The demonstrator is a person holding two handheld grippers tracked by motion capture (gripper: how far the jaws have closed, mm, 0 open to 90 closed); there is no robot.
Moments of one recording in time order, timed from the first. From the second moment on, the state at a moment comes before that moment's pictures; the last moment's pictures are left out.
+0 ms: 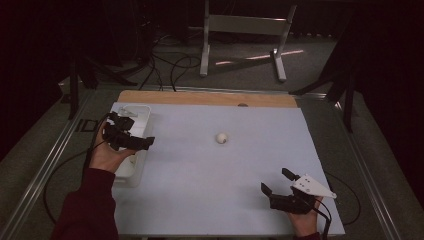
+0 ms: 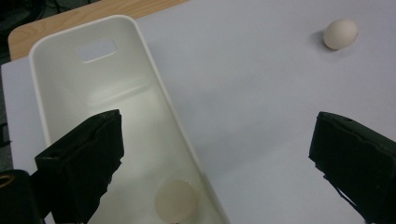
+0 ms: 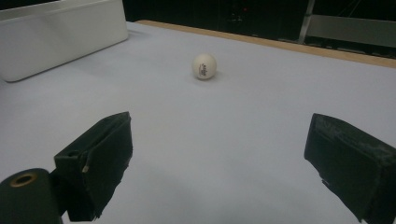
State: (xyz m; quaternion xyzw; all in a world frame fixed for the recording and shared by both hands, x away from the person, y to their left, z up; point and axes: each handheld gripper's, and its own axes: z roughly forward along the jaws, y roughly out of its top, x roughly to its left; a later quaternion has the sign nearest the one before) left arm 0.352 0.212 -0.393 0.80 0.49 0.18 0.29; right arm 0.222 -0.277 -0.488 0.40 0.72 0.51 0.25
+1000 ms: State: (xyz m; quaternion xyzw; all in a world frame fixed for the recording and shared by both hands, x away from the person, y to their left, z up) left arm 0.362 0.168 -0.392 0.83 0.45 0.17 0.30; right arm 0.222 -0.279 -0.488 0.40 0.72 0.51 0.25
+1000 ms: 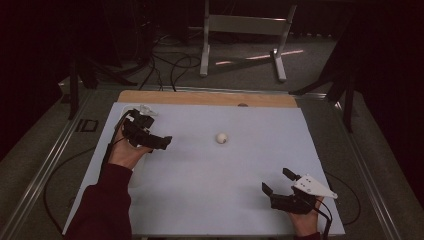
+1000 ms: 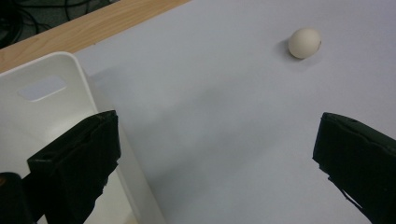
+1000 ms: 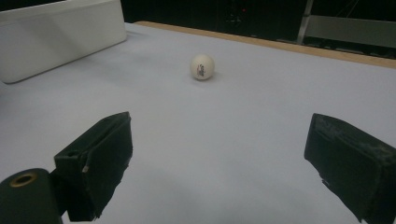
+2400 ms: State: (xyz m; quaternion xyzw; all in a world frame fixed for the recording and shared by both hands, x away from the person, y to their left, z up) left arm 0.379 0.134 -0.399 0.83 0.43 0.15 0.32; right arm 0.220 -0.282 -0.487 0.40 0.71 0.51 0.26
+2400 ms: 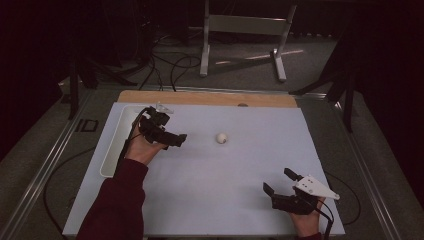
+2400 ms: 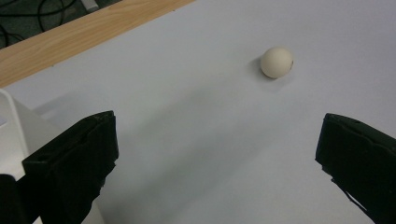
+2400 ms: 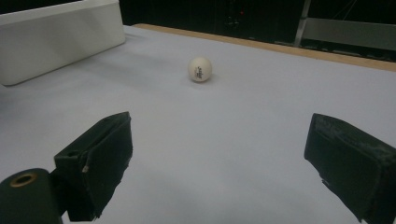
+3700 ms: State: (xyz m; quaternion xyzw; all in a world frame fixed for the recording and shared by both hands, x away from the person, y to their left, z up) left arm 0.397 0.101 -0.411 0.85 0.40 0.13 0.32; right arm 0.221 -0.281 -0.486 0.40 0.71 0.52 0.25
